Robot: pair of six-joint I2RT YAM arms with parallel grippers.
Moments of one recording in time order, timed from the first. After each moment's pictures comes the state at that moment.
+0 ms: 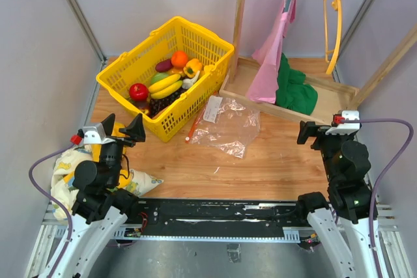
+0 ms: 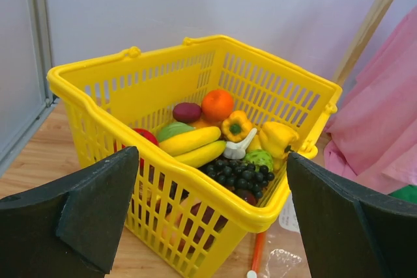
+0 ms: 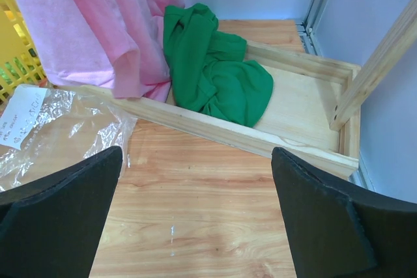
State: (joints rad) left arm -0.44 0.15 0.46 0.00 -0.41 -0.14; right arm 0.20 0.33 0.72 -0.48 0.23 0.01
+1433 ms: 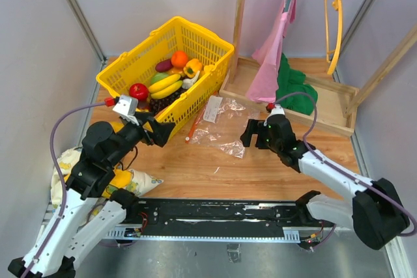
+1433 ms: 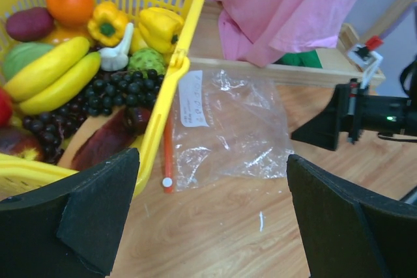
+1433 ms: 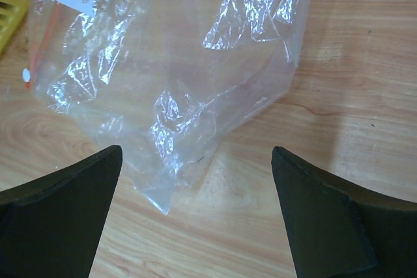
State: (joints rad) left arm -0.45 0.52 0.78 -0.35 0.09 -0.25; right arm 0.53 1.07 0.53 -0.08 0.05 0.48
